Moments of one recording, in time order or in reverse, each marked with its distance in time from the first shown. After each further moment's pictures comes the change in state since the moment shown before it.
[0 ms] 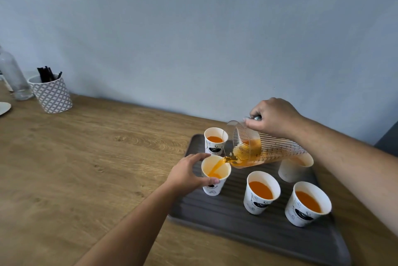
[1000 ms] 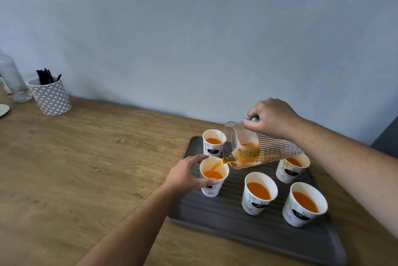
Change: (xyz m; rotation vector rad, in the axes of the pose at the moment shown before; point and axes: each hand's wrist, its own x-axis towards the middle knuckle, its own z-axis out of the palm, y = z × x) left_hand 0.002 -0.001 0.002 0.012 -0.019 -0.002; right_hand -0.002 -0.003 -0.007 -0.022 -0.004 0.005
